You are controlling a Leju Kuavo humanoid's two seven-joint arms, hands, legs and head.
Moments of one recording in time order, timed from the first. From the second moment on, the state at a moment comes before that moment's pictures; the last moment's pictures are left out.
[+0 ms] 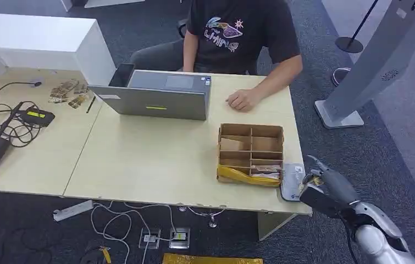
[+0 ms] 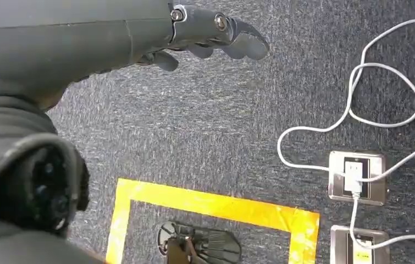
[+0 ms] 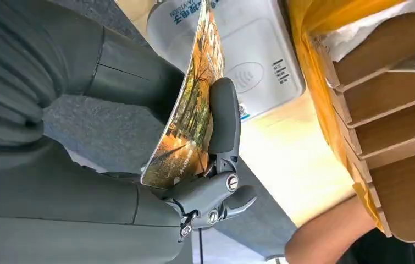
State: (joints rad) left arm -0.17 0.16 -0.83 -0.23 0.92 0.54 -0.24; right arm -0.18 -0.57 0.24 -1.34 0.64 0.06 -0.16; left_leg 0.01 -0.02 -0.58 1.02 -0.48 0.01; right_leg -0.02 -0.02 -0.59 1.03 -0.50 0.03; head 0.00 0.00
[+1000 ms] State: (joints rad) left arm -0.17 0.16 -0.83 -0.23 0.92 0.54 -0.21; right arm -0.23 -0.53 0.30 -1.33 0.69 0.09 -0.14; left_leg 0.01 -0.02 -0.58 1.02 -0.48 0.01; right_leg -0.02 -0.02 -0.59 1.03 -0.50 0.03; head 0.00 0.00
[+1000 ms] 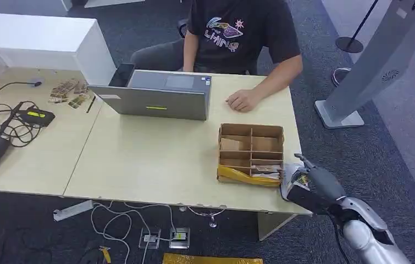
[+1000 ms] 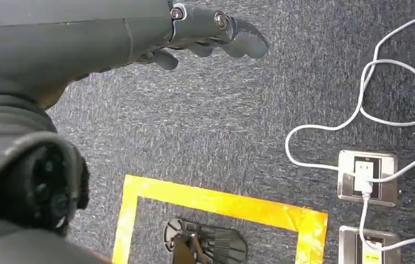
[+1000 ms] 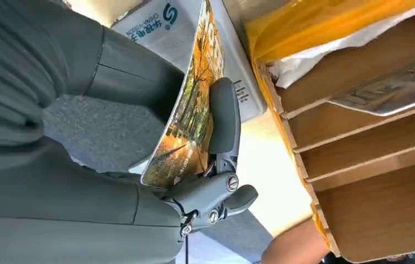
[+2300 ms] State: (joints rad) left arm -0.17 0.15 -0.83 -0.23 0.93 0.55 -0.20; right arm -0.25 -0.53 0.31 -1.22 0.68 0.05 -0.16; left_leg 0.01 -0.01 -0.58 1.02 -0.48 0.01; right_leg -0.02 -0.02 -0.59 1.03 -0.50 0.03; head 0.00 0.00
